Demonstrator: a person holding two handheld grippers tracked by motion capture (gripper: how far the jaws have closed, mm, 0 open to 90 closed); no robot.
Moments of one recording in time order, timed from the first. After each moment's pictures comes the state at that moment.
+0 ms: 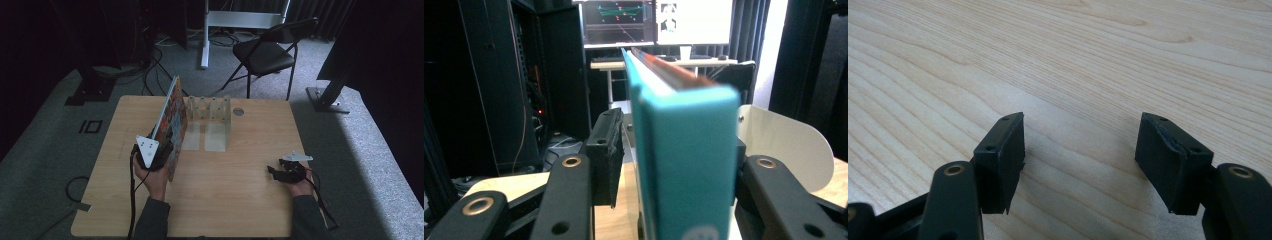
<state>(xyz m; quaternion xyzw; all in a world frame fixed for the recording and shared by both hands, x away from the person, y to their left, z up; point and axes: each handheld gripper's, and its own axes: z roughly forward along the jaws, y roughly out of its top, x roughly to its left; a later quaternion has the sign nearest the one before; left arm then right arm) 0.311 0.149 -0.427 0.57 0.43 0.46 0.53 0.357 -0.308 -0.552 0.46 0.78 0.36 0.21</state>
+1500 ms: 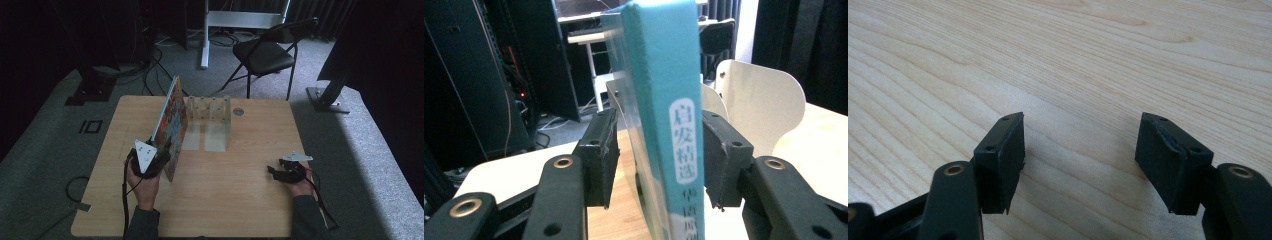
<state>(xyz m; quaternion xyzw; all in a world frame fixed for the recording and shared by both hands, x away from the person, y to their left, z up) 0.293 0.162 -0.427 0.64 0.41 0.43 0.49 0.357 -0.308 -0.552 0.46 0.78 0.36 0.21</state>
